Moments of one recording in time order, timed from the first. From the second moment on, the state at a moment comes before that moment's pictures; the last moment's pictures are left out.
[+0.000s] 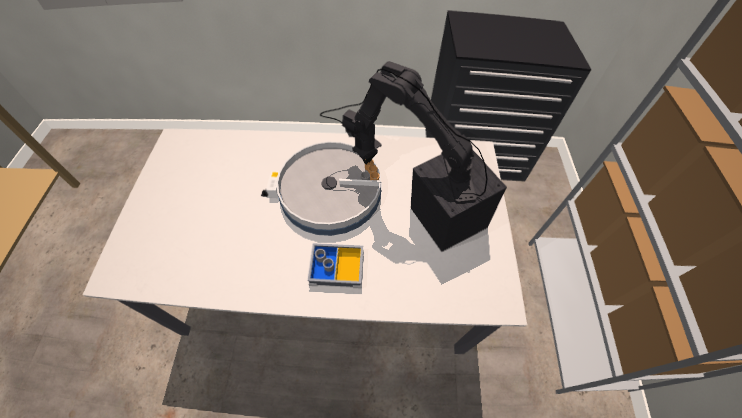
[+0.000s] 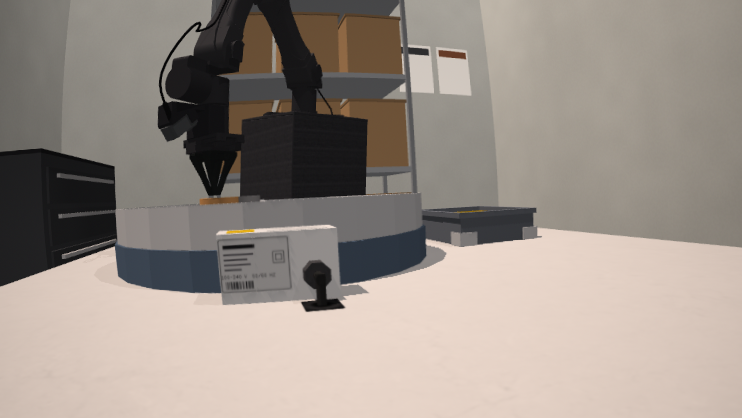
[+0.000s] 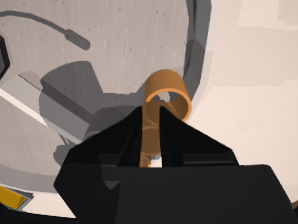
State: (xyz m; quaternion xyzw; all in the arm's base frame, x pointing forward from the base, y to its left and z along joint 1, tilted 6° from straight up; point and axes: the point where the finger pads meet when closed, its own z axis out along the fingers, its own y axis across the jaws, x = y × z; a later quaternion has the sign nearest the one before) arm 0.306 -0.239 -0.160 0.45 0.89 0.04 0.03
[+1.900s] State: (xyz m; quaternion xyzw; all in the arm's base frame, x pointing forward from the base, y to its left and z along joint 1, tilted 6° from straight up) arm 0.306 -0.239 -0.161 0.45 0.89 0.04 0.03
